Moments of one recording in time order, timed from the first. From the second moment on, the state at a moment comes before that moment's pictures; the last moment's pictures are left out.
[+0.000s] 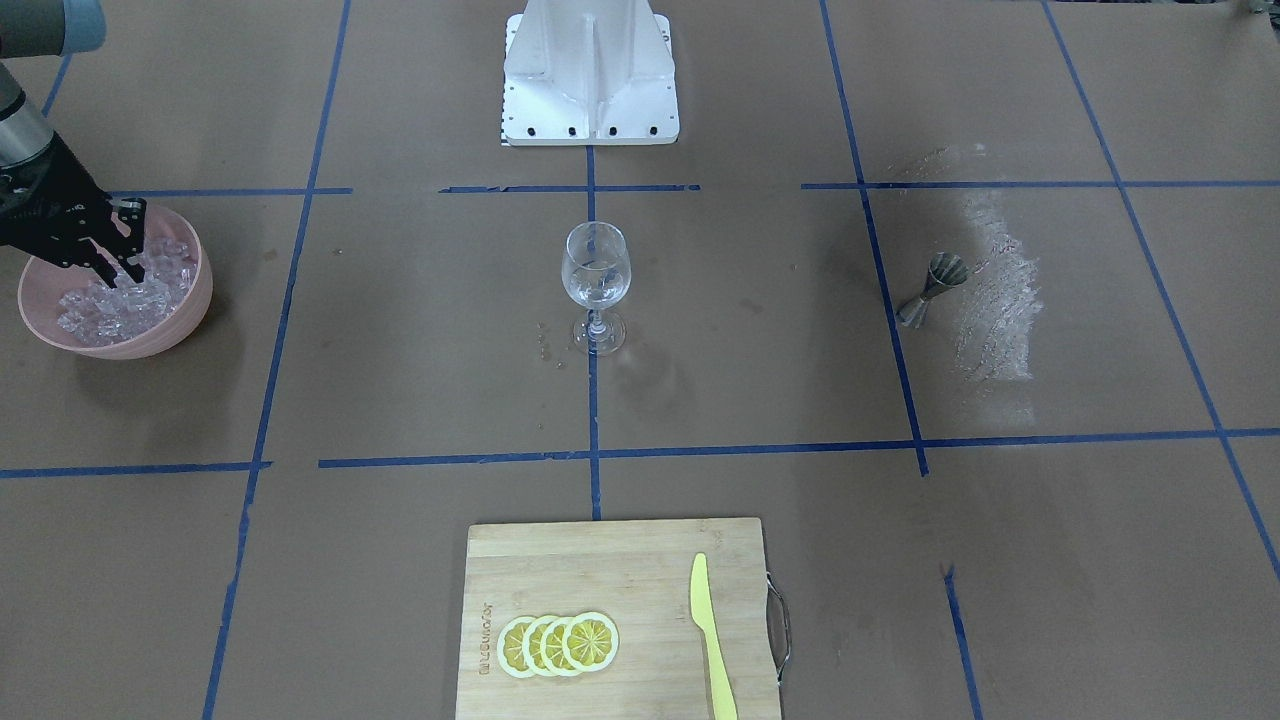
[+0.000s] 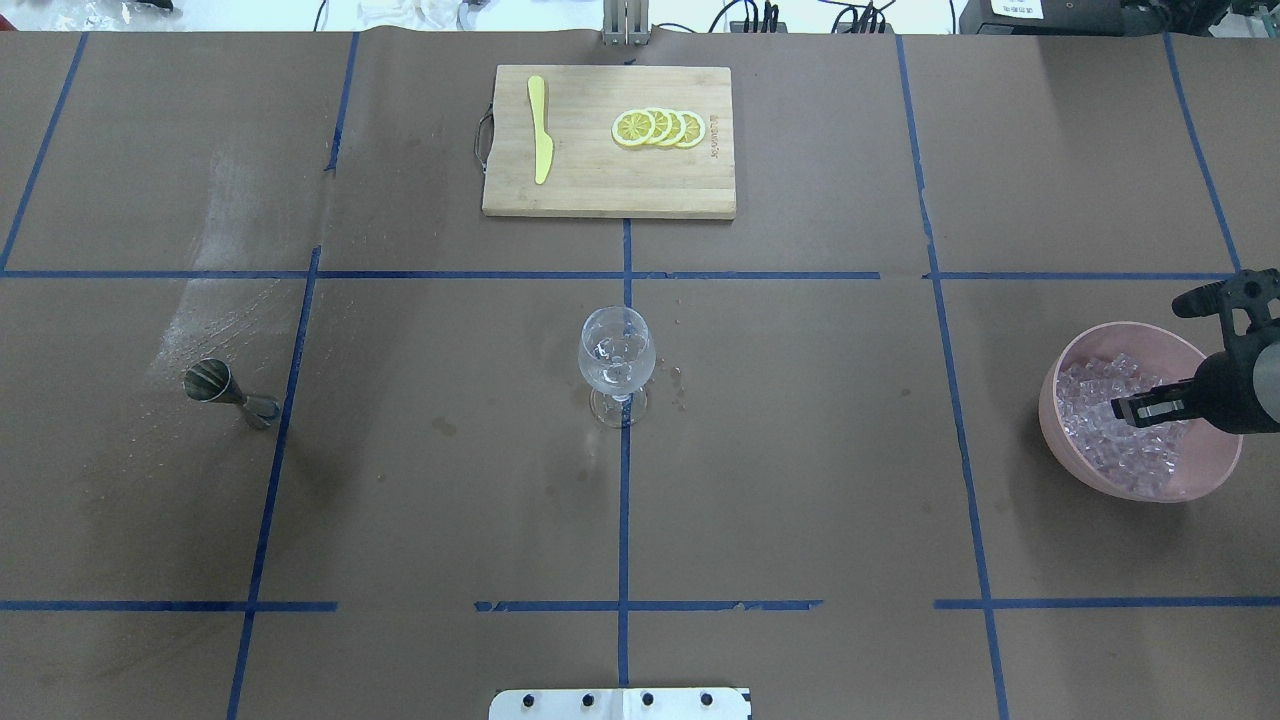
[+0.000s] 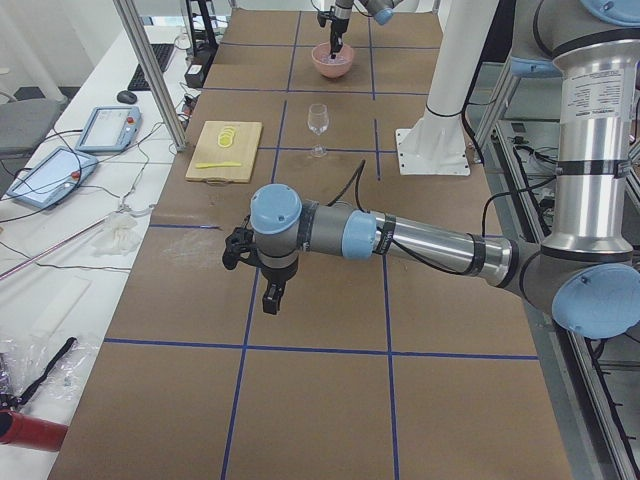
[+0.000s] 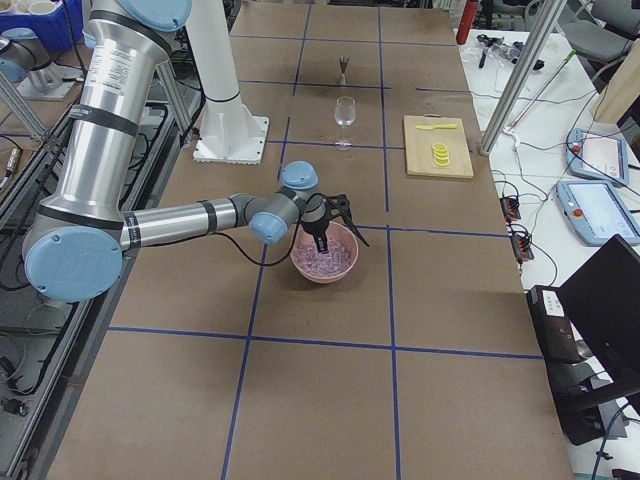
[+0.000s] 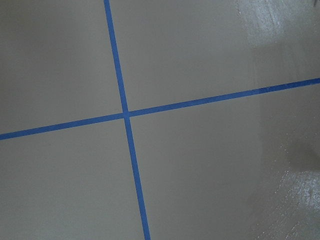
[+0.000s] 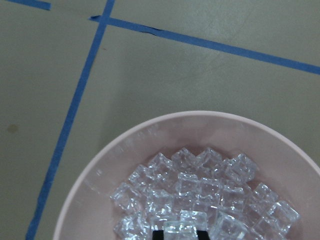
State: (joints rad) left arm -1.57 -1.52 -1.83 -1.50 -2.42 0.08; right arm 0.84 -1.86 1.99 -0.94 1.96 0.74
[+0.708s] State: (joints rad) left arm -1.57 -1.52 -1.83 -1.50 -2.41 0.08; right arm 0.88 -1.52 2.20 -1.47 2.04 0.76
